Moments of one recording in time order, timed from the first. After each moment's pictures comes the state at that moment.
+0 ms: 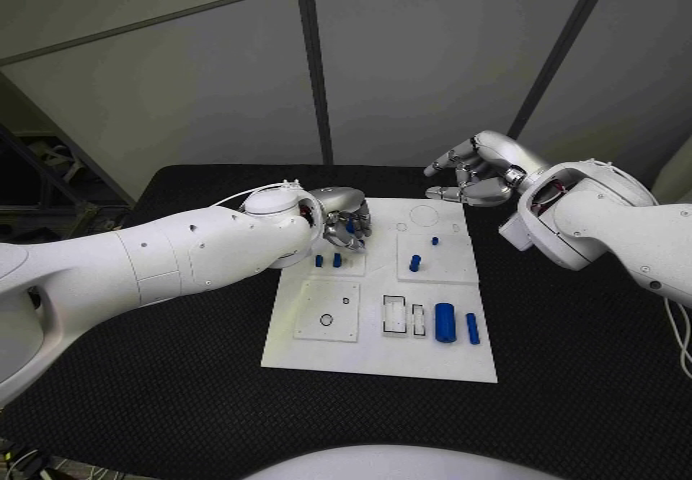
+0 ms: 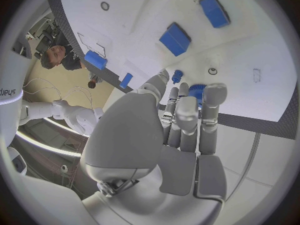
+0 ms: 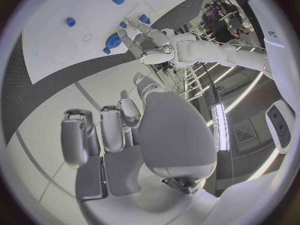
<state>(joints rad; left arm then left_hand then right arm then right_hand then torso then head) 1.26 -0.55 -0.09 1.21 -1.40 -0.14 -0.06 1.48 -0.19 0.24 0.09 0.13 1.05 0.13 0.06 0.24 1.18 0.07 0.07 0.12 1.46 -0.02 1.12 1.00 0.12 1.24 0.09 1.00 0.98 1.27 -0.81 0.07 1.51 -1.14 -0.32 -0.04 1.41 -0.17 0.24 0.22 0.22 0.95 0.12 0.07 0.12 1.37 0.03 1.11 1.23 1.47 -0.04 1.34 1.25 0.02 1.47 0.07 1.50 1.31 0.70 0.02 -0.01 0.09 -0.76</state>
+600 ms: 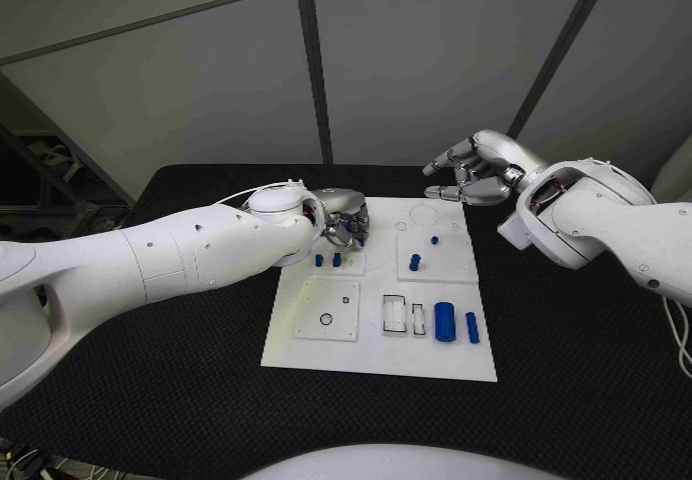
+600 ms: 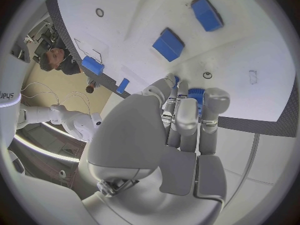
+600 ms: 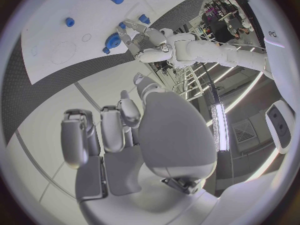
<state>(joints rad) 1.26 -0.53 -0.09 1.19 -1.43 -0.10 -0.08 1.51 -0.15 0.33 0.05 0.14 1.09 0.13 0.07 0.22 1.22 0.07 0.08 0.08 1.46 -0.02 1.18 1.05 0.13 1.27 0.09 1.08 1.06 1.27 -0.81 0.07 1.51 -1.14 -0.32 -0.04 1.41 -0.17 0.24 0.22 0.22 0.95 0.12 0.07 0.12 1.37 0.03 1.11 1.23 1.47 -0.04 1.34 1.25 0.02 1.47 0.07 1.50 1.31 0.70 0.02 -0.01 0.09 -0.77</state>
